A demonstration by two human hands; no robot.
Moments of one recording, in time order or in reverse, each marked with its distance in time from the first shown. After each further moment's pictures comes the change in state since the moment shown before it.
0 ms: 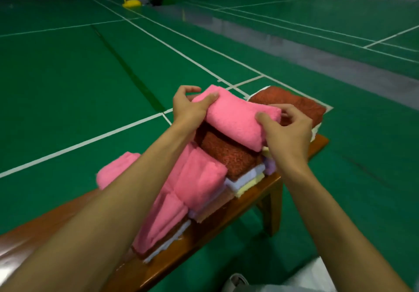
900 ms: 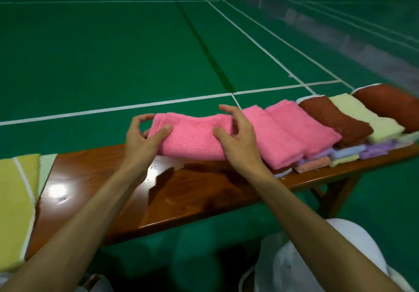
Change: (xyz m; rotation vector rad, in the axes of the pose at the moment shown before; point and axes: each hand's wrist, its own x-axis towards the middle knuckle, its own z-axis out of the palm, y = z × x) left_hand -0.208 -0.010 -0.401 -0.025 0.323 -0.098; right_hand -0.282 -0.066 0.162 0.104 -0.769 -0.248
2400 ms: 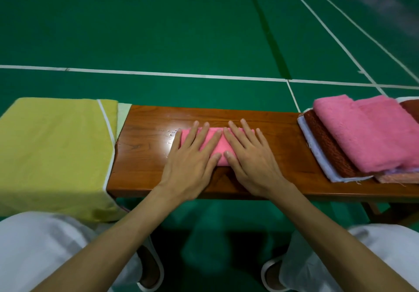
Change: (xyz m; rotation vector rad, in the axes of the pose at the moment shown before) left_hand -0.070 -0.072 -0.093 1.443 -0.240 0.392; right_hand -0.061 0.035 0.100 -0.930 -0.661 -0.440
